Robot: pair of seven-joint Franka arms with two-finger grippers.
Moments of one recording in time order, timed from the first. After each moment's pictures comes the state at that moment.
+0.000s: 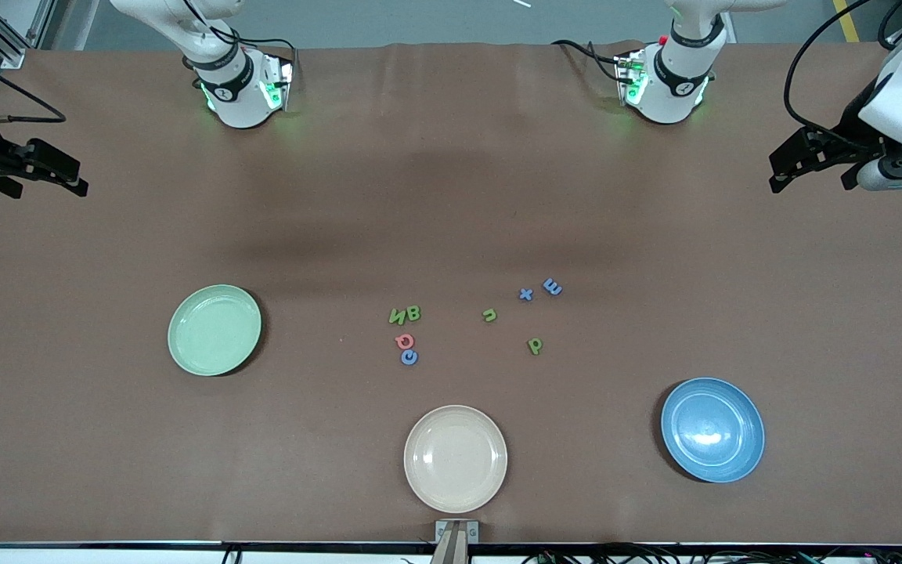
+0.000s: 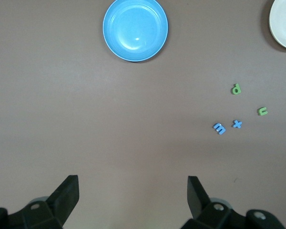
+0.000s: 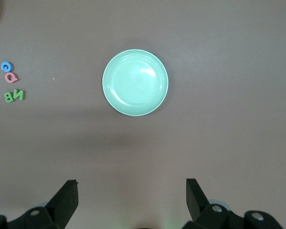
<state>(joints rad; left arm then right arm) 0.00 -0.12 -0.13 -1.68 0.00 1.60 -0.16 -0.02 -0.10 -0.02 -1.69 0.03 1.54 -0.04</state>
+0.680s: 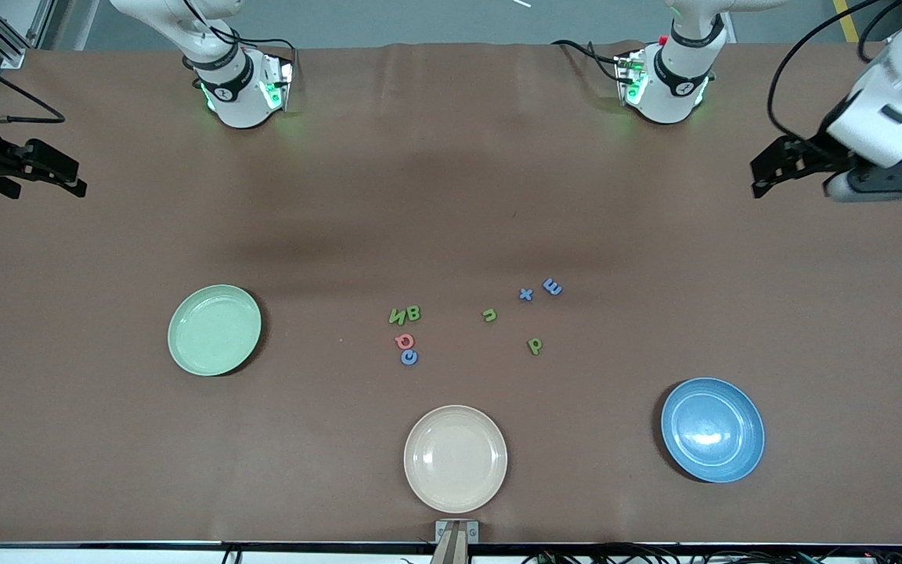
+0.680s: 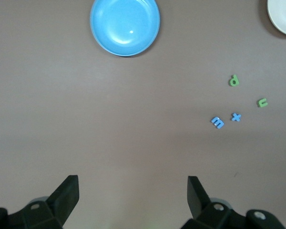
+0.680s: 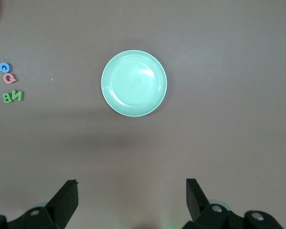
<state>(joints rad) 0.00 -0.07 -0.18 -1.68 0.00 1.62 -0.16 -0.02 -0.10 -0.02 -1.69 0.03 1.54 -0.04</state>
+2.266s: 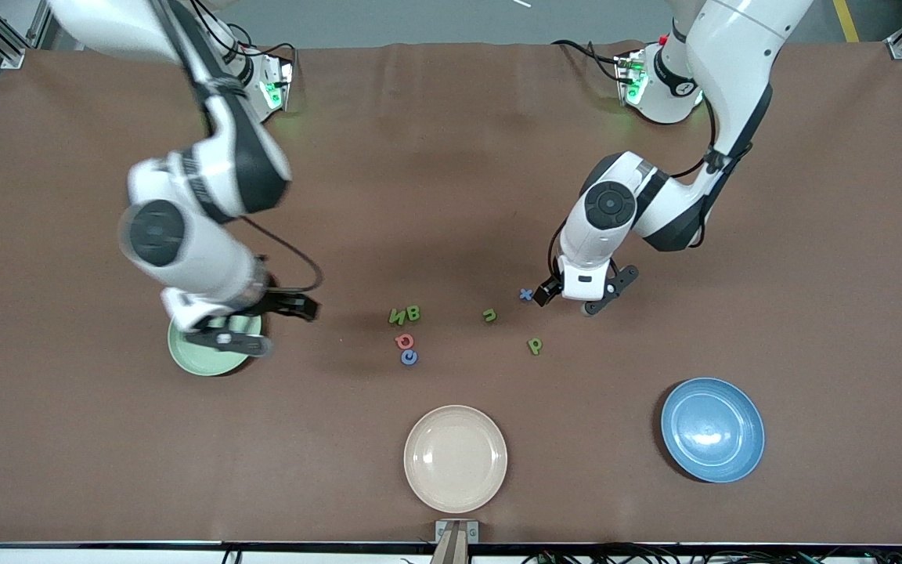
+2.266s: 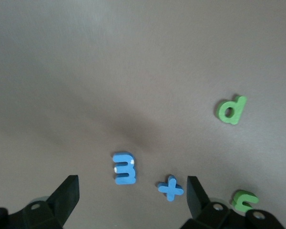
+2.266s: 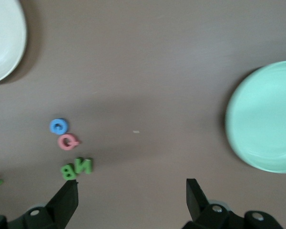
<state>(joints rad) -0.19 0.48 -0.38 -2.01 0.22 2.46 -1.44 0.43 0.47 -0.01 -1.60 0.06 2.08 0.56</state>
